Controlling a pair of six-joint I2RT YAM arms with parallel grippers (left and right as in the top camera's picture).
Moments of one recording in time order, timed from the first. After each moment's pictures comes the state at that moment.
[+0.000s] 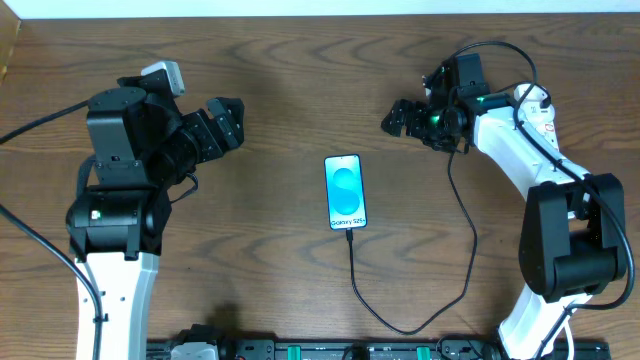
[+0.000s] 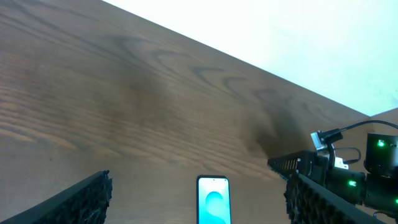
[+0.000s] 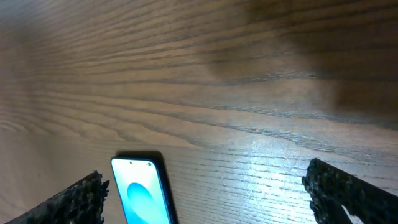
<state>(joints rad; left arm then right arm) 0.02 1.13 1.23 -0.71 0.31 -0.41 0.19 1.94 1.35 -0.54 -0.41 0.44</state>
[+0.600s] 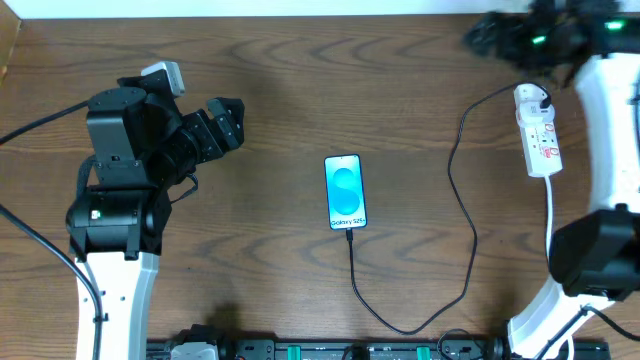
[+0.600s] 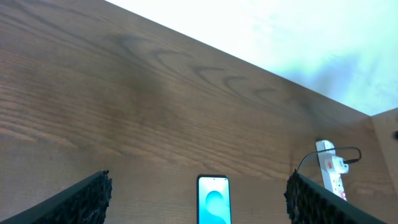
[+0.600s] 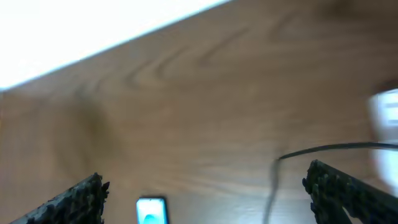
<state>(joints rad) 0.02 1.13 1.23 -0.71 0.30 -0.41 -0.10 1.94 2.00 -1.00 -0.44 0.23</state>
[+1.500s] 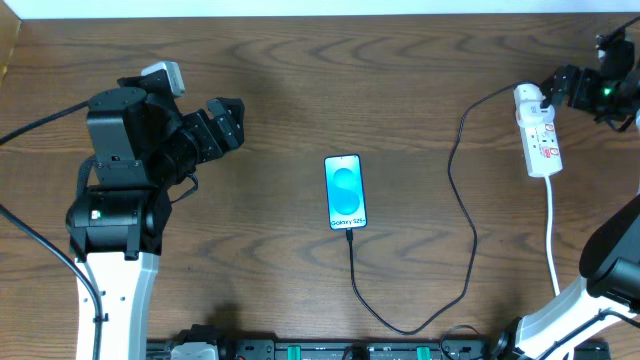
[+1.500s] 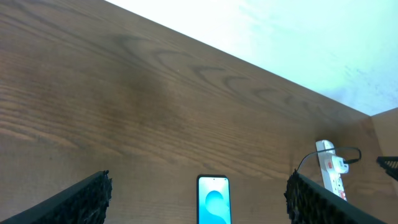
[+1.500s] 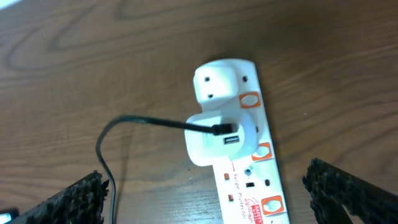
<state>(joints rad) 0.02 1.13 1.23 -0.71 0.31 -0.41 -0.41 1.94 1.65 -0.79 -0.39 -0.11</state>
